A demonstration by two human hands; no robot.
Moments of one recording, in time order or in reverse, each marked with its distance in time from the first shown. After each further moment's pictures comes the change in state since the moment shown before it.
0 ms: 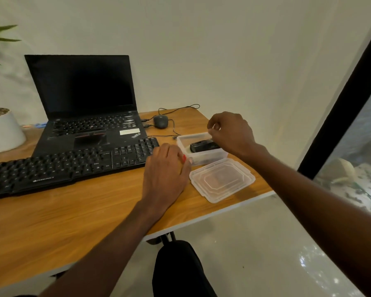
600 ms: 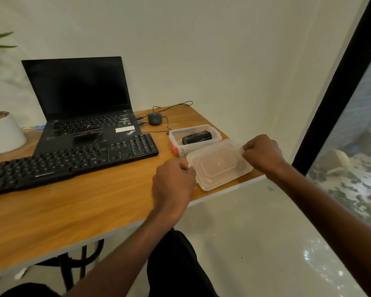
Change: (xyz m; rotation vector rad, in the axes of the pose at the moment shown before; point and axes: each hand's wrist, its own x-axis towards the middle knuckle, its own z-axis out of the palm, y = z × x) left_hand -0.045 0.067 -0.020 -0.251 -0.118 -0.435; right_hand -0.092 0.068 -0.032 0.109 -0.070 0.446
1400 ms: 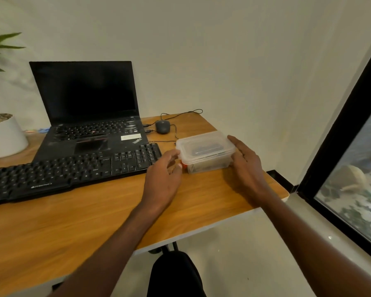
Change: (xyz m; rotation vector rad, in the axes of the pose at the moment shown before) left_hand 0.083 -0.050 0.001 -0.311 -0.046 0.196; right_hand 0.034 -0.016 0.074 0.619 -0.040 -0.269
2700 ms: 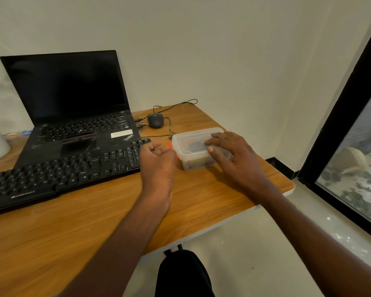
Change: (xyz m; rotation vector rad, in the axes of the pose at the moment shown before) left_hand 0.014 0.033 0.011 -0.568 0.220 -0.432; right_hand 0.002 0.010 0.009 -0.393 -0.072 -0.325
